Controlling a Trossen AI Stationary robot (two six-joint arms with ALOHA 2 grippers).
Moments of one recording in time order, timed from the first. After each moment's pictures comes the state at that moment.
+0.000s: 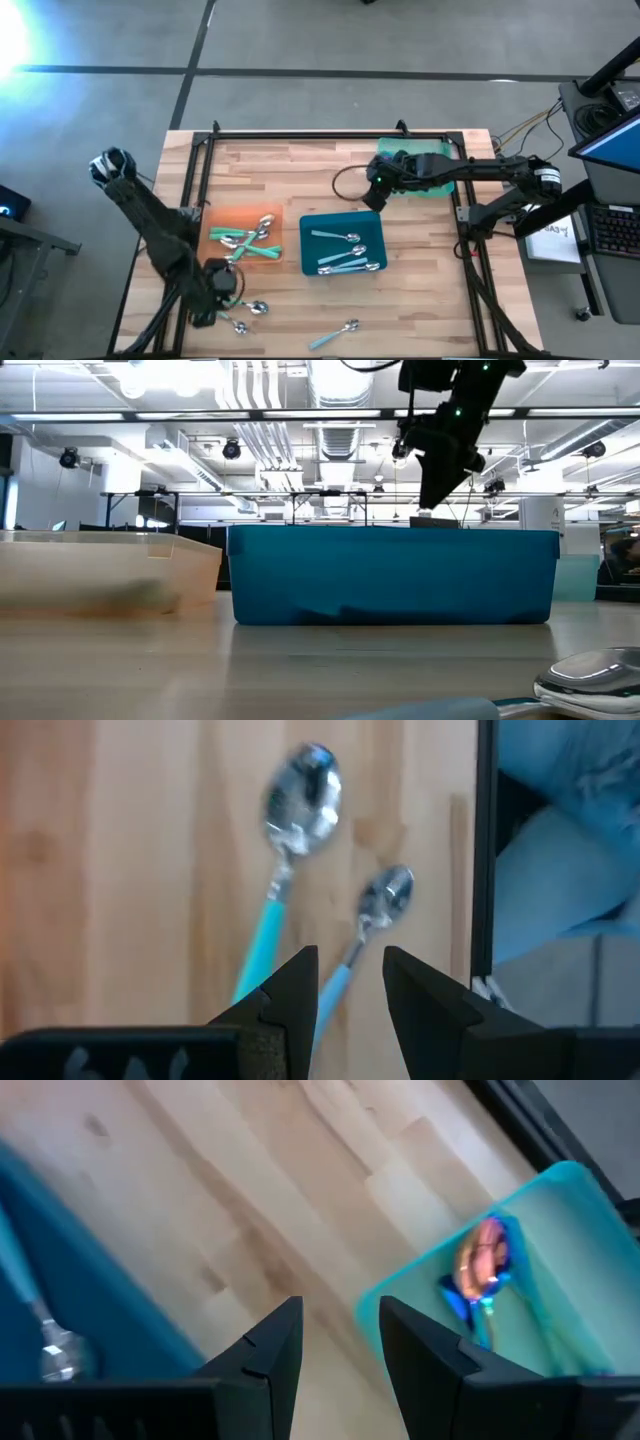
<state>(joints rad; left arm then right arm) -0.91 1.19 0.69 -0.53 -0.04 -1.01 -0.20 1.43 1.12 -0.81 0.31 0.37</state>
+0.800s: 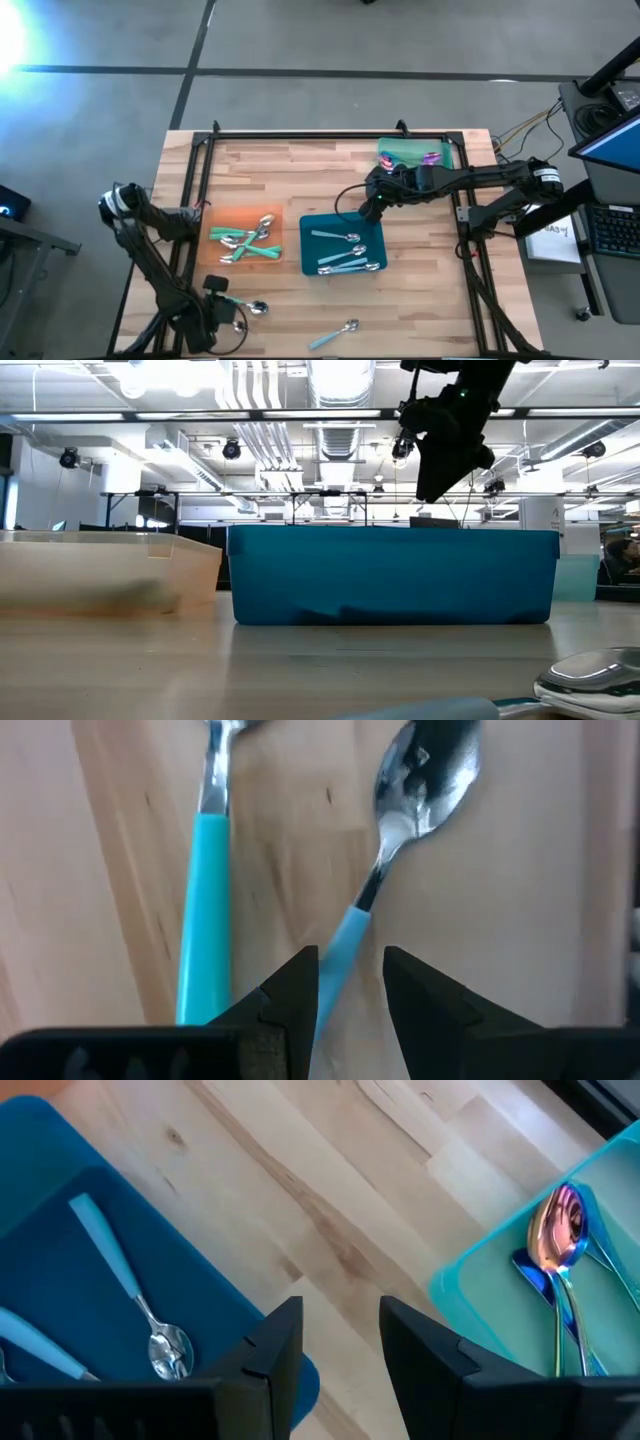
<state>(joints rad) -1.09 1.63 0.89 -0.65 -0.09 -0.97 -0.06 1.43 1.12 -0.80 0.31 0.59</state>
